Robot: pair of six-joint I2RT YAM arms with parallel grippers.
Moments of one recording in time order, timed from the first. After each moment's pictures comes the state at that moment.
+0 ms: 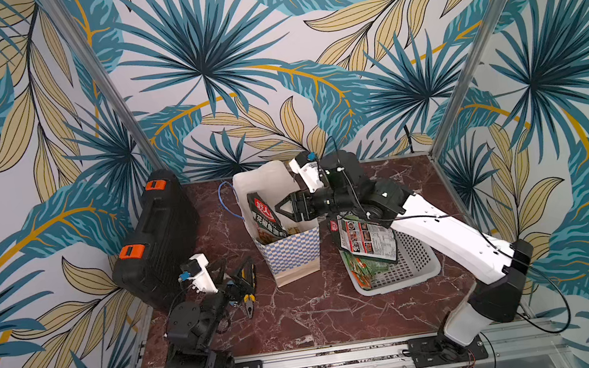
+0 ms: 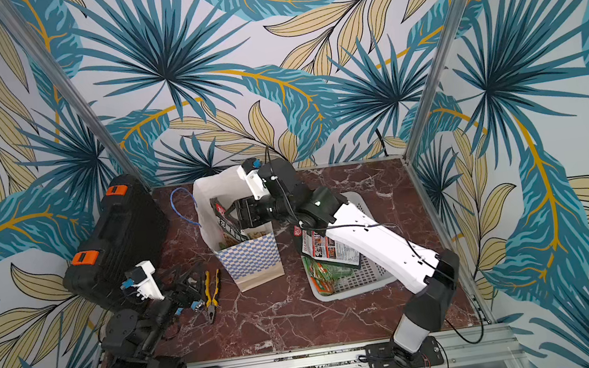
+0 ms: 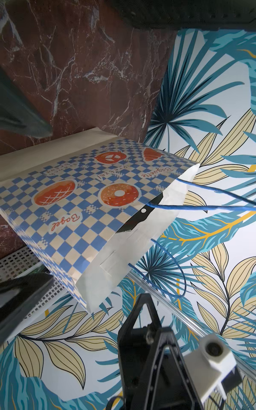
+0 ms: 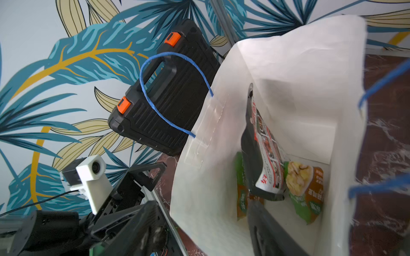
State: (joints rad) left arm -0.18 0.16 0.35 -0.21 0.21 -0.55; right arm 0.79 1.59 1.74 -0.63 -0.22 0.48
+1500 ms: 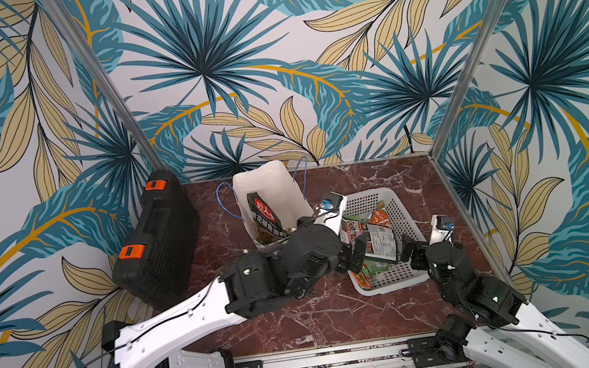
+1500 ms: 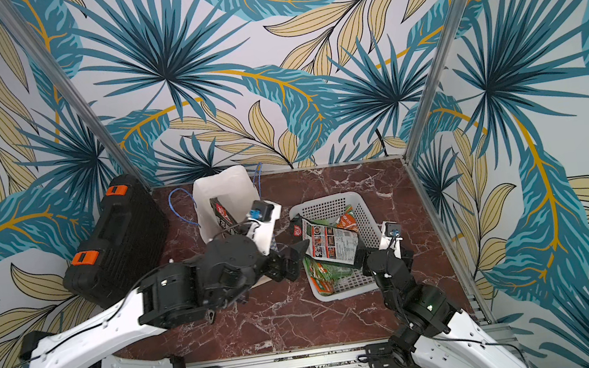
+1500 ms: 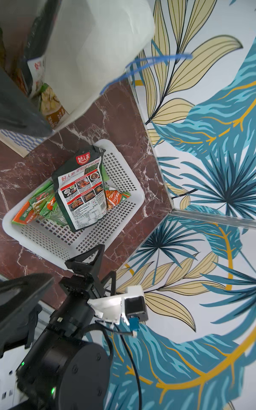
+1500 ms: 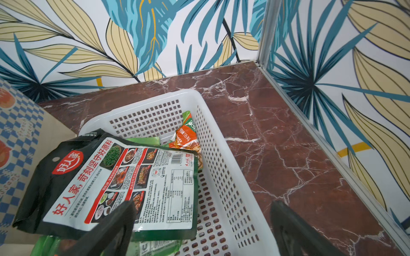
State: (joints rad) left arm -1.29 1.38 1.59 -0.69 -0.53 -0.41; right arm 0.63 0.51 0.60 -0.62 0.75 0.50
